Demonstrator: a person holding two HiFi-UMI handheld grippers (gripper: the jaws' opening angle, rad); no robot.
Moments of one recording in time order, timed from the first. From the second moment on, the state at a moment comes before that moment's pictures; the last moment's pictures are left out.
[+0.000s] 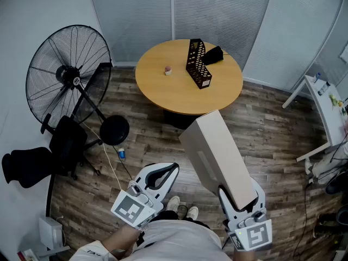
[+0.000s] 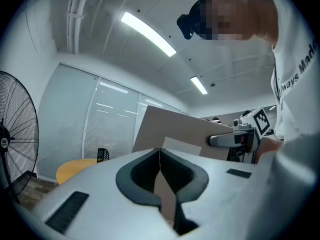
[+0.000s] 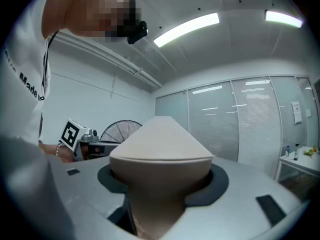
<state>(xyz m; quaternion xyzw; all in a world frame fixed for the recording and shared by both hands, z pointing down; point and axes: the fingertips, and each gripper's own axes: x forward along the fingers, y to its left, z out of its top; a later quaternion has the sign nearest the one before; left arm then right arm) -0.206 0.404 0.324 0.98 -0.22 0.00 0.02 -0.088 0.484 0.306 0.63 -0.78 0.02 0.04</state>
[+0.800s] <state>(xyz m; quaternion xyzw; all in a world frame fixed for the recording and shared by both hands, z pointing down) -0.242 0.366 0.326 0.98 -0.21 -0.01 0.03 -0.125 0.448 0.306 0.63 -0.78 0.02 0.03</state>
